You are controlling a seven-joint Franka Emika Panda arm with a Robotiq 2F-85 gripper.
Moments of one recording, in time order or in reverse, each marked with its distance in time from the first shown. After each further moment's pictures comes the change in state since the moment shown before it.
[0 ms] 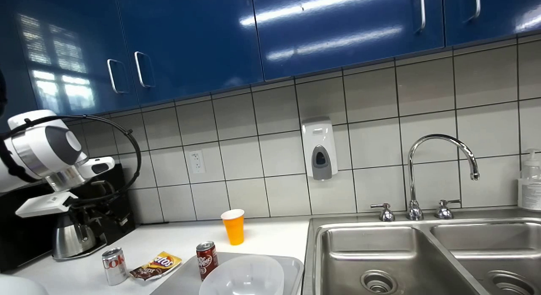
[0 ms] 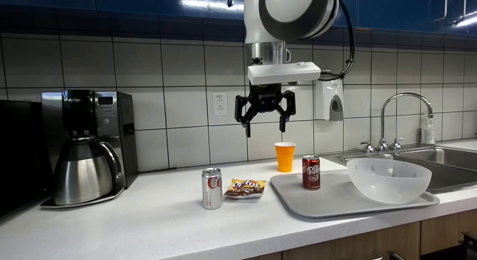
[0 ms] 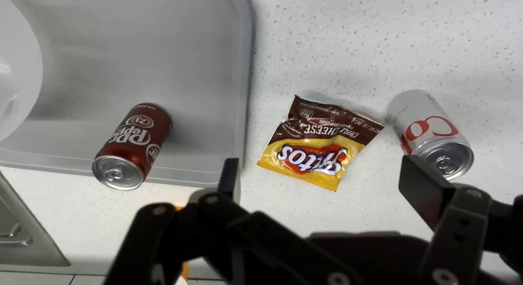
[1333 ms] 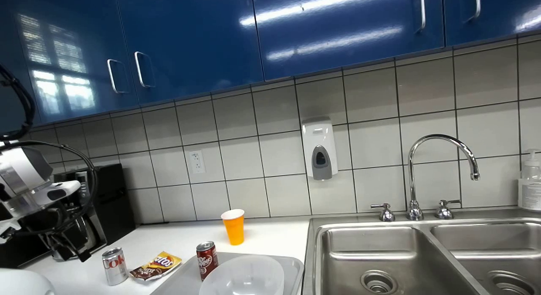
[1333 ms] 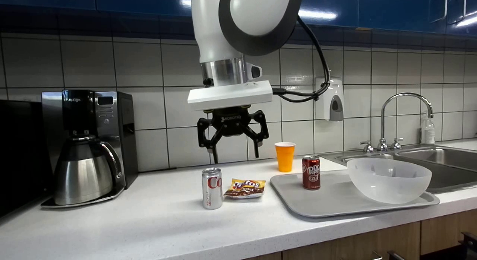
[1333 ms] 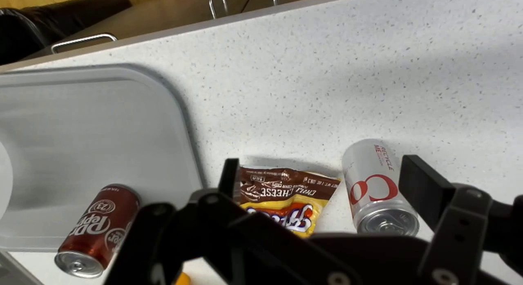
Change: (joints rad) arm 0.076 0.239 0.120 0.151 -0.162 -0.094 0.499
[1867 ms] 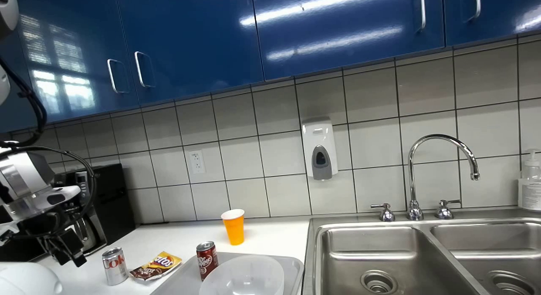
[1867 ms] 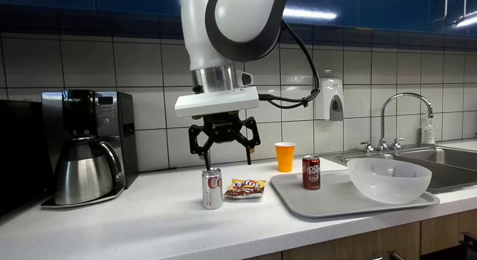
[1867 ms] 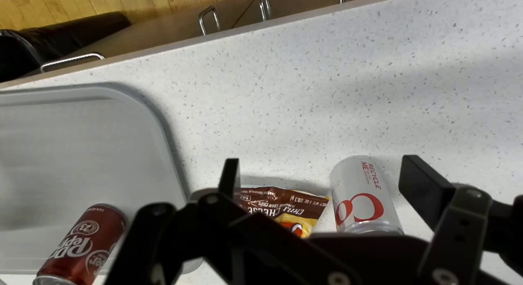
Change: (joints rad) arm 0.100 0.089 -0.084 0.069 -0.002 -0.029 0.031
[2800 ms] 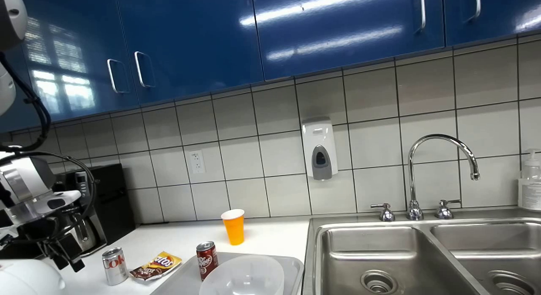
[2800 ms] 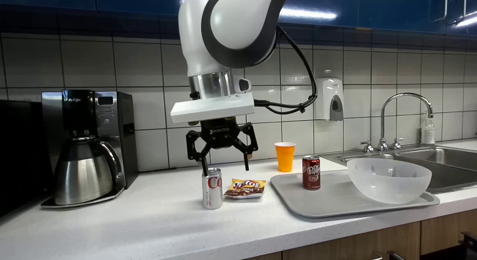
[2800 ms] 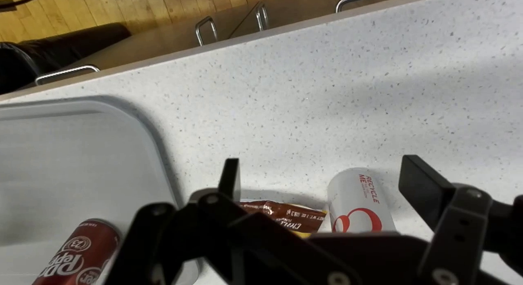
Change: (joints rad) arm 0.045 0.041 -0.040 0.018 0.005 0.006 0.015
